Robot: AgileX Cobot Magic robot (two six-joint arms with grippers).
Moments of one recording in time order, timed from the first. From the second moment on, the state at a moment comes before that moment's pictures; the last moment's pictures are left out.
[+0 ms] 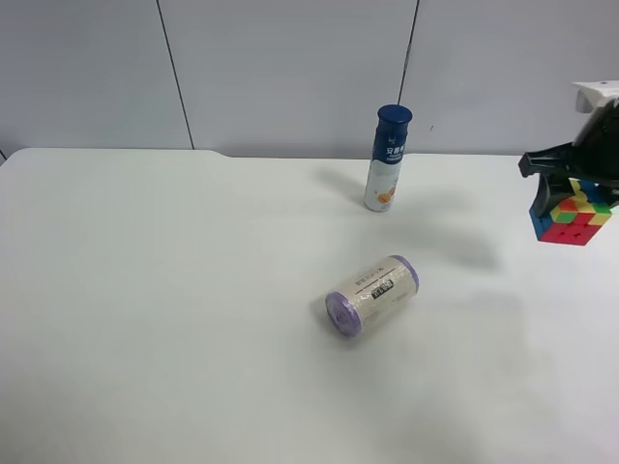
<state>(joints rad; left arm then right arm) -0.11 0.00 -0.51 0.02 1.06 0.02 -0.06 1.62 -1.11 0.00 0.89 0.00</state>
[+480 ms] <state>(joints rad) -0.11 0.00 -0.51 0.02 1.06 0.02 -0.06 1.75 -1.11 0.09 0.76 -0.12</state>
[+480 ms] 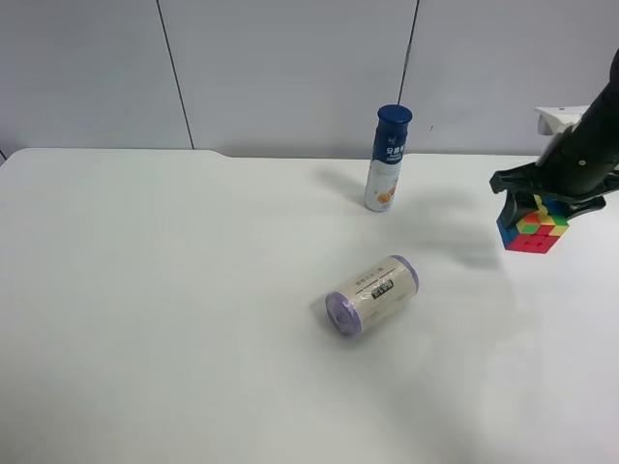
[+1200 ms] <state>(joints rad) -0.11 0.00 -0.51 0.02 1.06 0.02 0.08 1.81 -1.11 0.11 0.72 -0.25</state>
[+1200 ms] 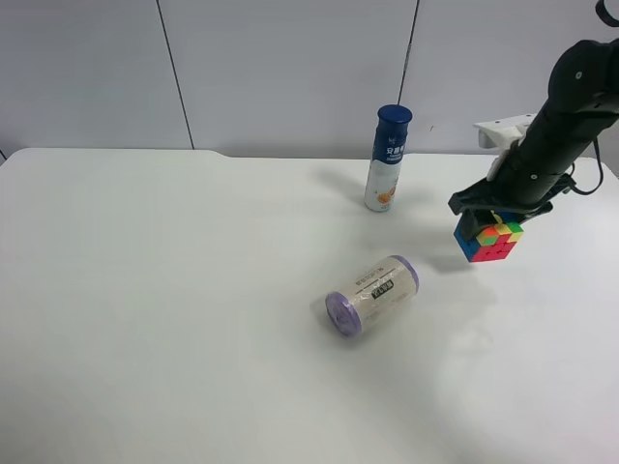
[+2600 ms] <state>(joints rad) -0.11 0.00 -0.51 0.02 1.06 0.02 0.10 1.82 -1.11 0.11 0.71 -0.23</state>
